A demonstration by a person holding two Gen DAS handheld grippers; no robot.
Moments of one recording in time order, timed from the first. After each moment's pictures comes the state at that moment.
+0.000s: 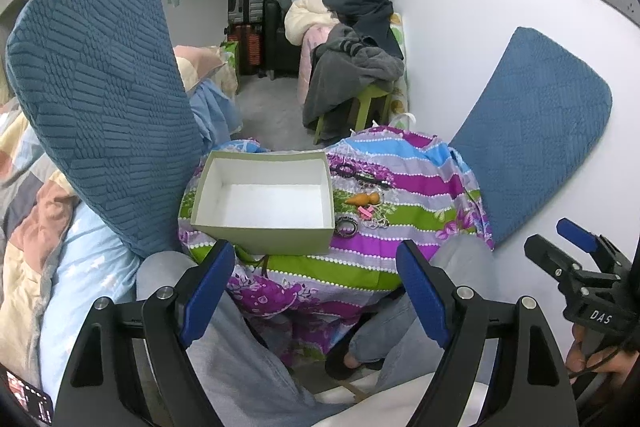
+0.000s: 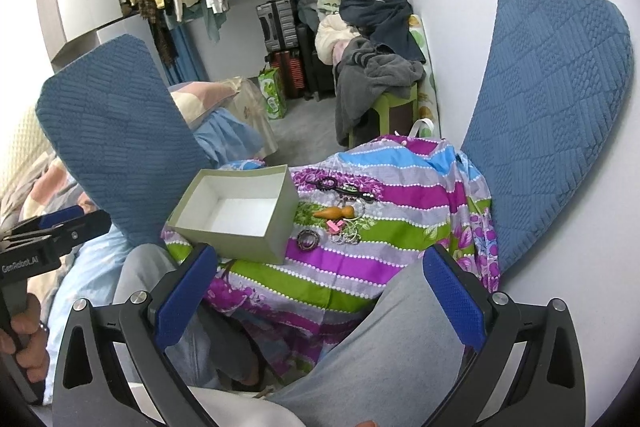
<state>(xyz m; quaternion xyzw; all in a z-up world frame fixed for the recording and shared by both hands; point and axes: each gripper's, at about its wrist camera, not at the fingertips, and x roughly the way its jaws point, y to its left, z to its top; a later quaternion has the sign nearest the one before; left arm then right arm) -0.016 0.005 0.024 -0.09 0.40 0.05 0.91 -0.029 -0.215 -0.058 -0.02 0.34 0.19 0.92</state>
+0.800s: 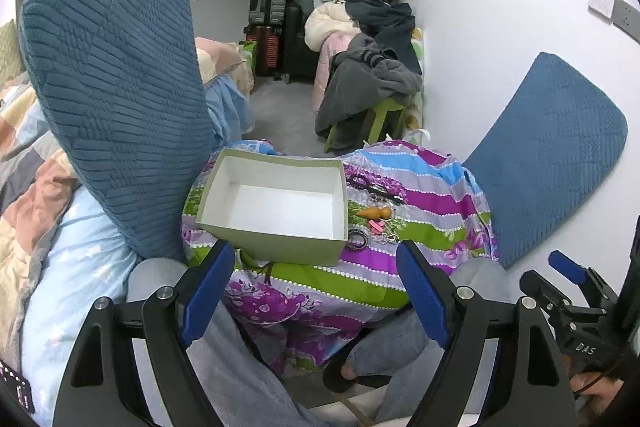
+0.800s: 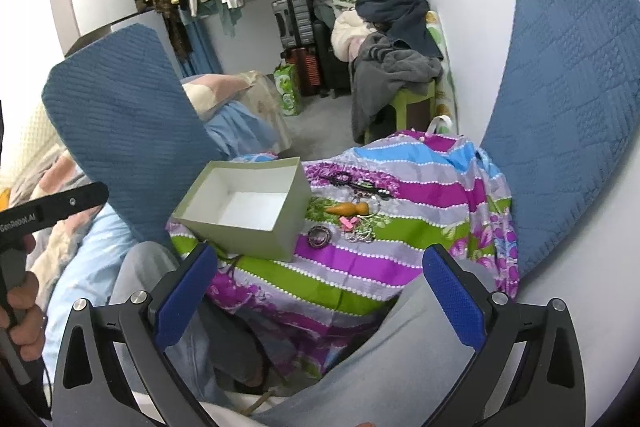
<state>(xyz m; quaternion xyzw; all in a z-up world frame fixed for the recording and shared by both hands) -0.008 0.016 0.001 -0.12 0.38 0.08 0.91 -0.018 -0.208 -0.091 -0.02 0.34 0.22 0.91</state>
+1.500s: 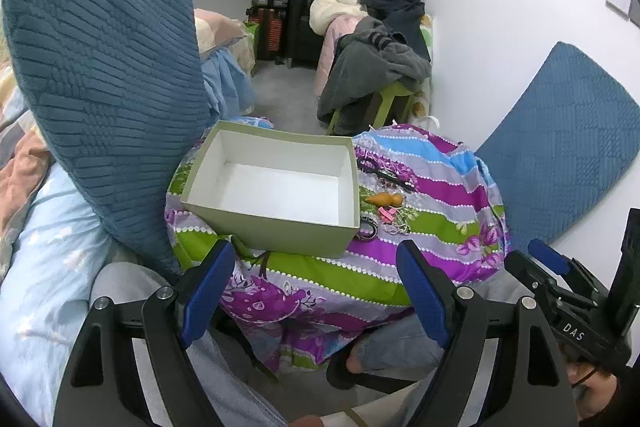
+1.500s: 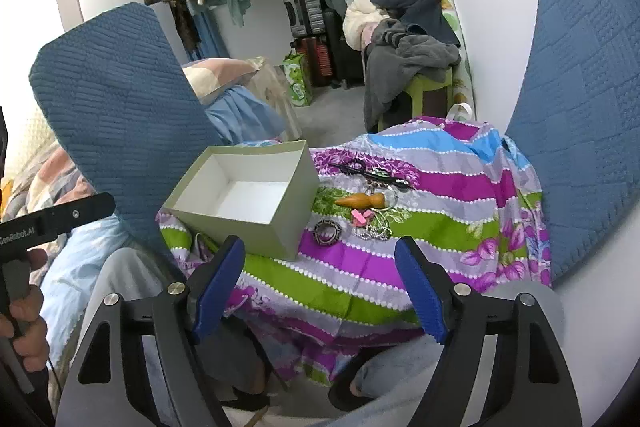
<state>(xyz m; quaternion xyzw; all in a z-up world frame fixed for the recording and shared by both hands) 0.019 0.027 -0.054 -0.14 0.40 0.08 0.90 0.022 -0.193 -0.142 -0.02 0.34 0.24 0.91</state>
